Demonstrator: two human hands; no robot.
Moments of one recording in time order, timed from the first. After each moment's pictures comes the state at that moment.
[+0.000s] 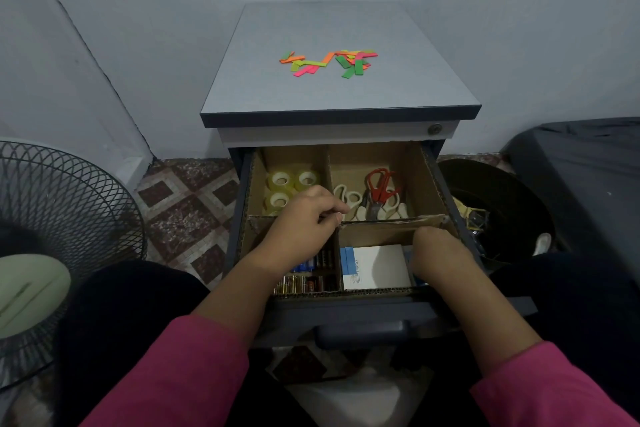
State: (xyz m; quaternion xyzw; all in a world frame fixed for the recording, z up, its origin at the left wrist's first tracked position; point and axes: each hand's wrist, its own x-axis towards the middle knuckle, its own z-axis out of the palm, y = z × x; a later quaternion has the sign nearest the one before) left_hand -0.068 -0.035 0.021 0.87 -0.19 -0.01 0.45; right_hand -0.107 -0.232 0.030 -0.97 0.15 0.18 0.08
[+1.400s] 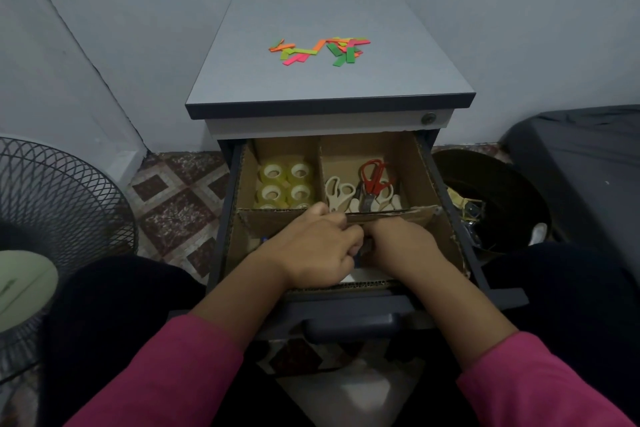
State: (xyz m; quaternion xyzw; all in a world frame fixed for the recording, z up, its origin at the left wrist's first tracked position) left_hand -0.090 -0.053 0.035 0.91 -0.39 -0.13 0.05; right_hand -0.099 -0.216 0.011 -0.99 -0.07 0.13 0.09
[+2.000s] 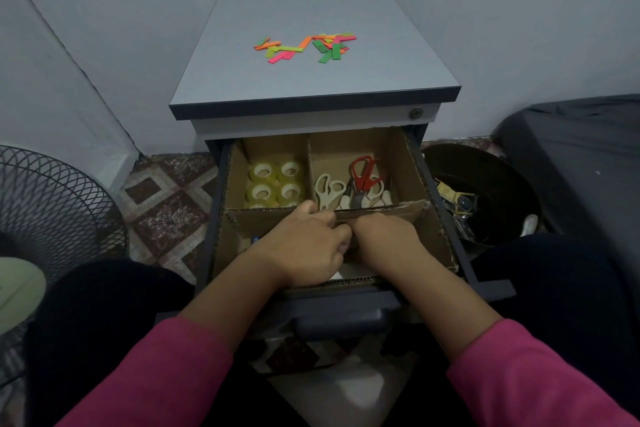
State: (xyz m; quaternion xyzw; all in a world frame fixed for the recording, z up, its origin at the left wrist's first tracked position) left_hand -0.091 -0.057 0.033 0.92 -0.39 -0.09 0.03; right_hand -0.097 -0.208 0.014 -0.99 -0.10 0.11 0.06
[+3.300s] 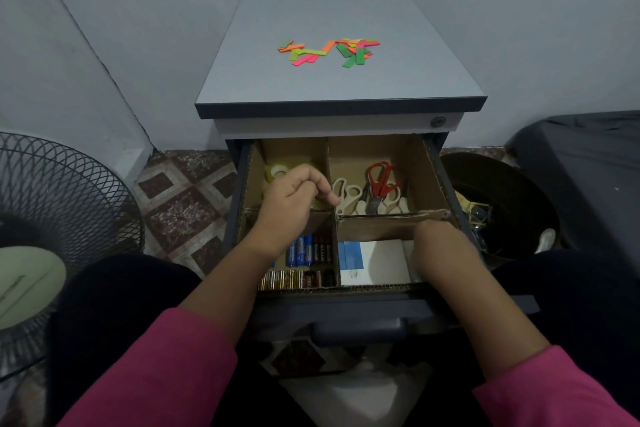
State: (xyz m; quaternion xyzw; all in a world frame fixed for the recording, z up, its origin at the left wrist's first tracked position) left_hand -0.075 -0.034 0.044 0.79 -0.11 0.02 0.61; right_hand -0.109 -0.233 0.031 -0.97 0.14 0.17 0.05
